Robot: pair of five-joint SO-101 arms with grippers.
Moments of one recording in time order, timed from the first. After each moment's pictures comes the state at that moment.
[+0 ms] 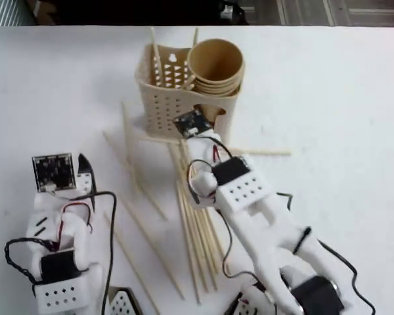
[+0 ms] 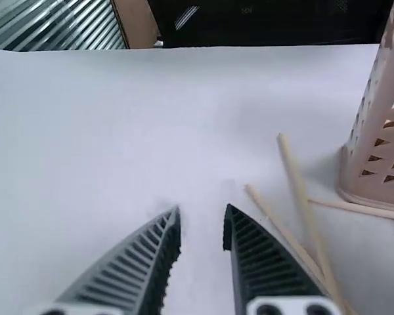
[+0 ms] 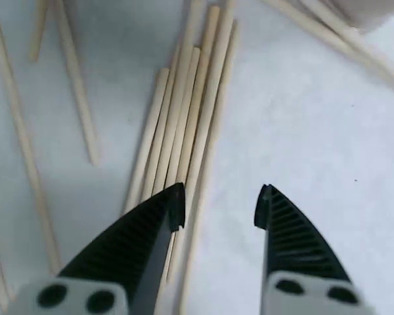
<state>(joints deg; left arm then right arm) -18.1 -98.5 90.5 42.2 -6.5 -33.2 -19.6 38.9 65.0 0.3</state>
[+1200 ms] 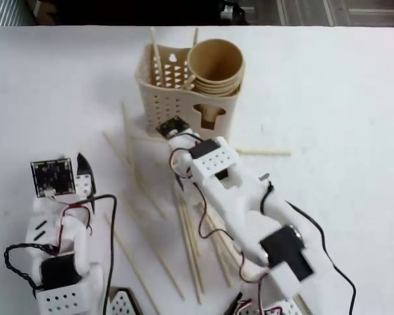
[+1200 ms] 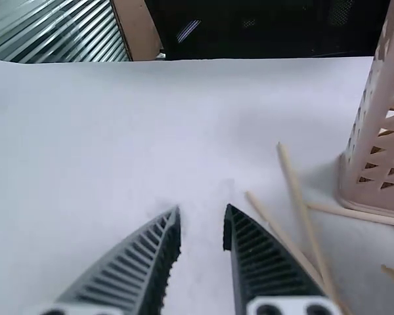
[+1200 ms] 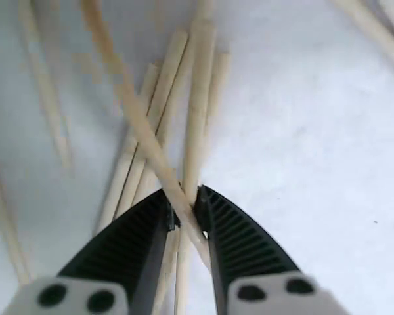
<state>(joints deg) -18.1 -103.6 90.7 45.3 -6.5 -33.8 0.0 27.1 68.0 7.2</state>
